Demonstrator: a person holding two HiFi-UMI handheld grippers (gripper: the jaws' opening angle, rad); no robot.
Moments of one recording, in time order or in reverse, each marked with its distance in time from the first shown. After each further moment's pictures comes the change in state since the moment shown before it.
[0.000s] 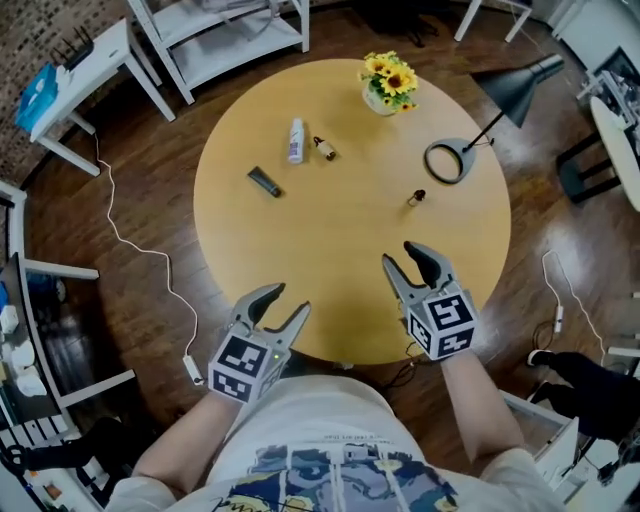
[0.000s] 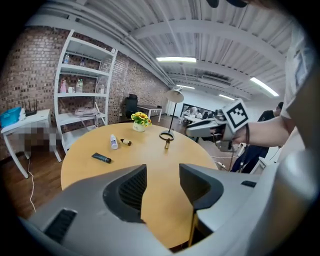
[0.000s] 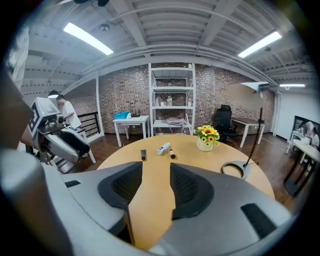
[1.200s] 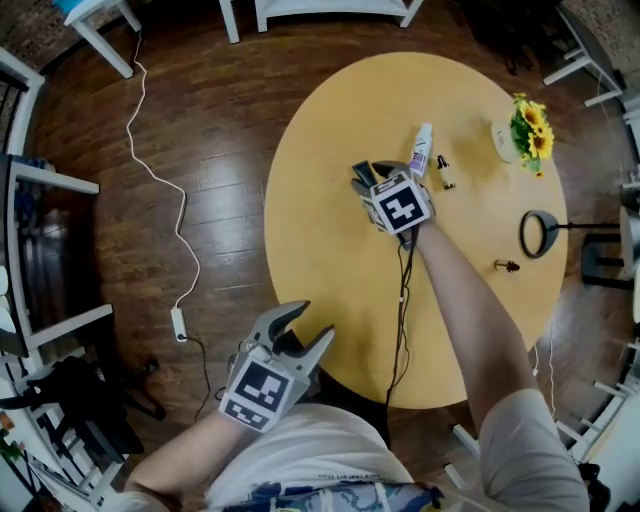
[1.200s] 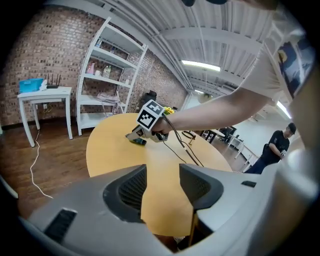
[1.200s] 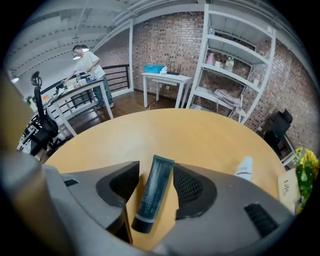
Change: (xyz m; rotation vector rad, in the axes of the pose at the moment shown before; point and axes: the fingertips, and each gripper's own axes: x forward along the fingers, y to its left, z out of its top) left arm -0.022 0.163 -0.074 -0.223 -0.017 0.063; right arm 0.439 0.132 -0.008 -0.405 0.449 0.296
